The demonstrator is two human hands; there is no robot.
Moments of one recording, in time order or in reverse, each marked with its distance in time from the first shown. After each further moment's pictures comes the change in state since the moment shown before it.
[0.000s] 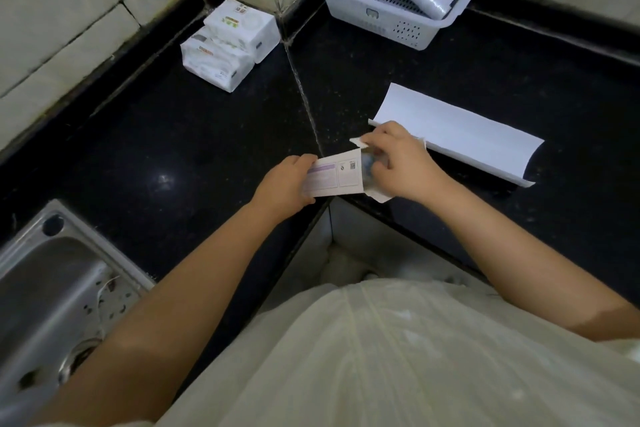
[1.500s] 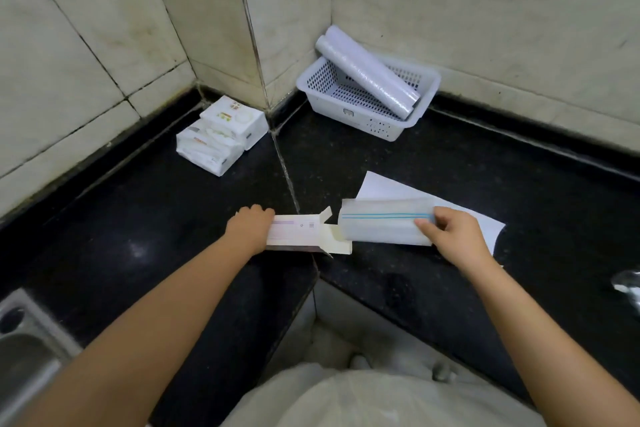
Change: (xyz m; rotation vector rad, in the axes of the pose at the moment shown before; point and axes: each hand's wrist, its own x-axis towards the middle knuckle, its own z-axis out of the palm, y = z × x) left_hand 0.061 -0.022 -0.046 0.485 -0.182 -0.111; right_hand -0.011 0.056 -0.056 0.136 0.294 0.419
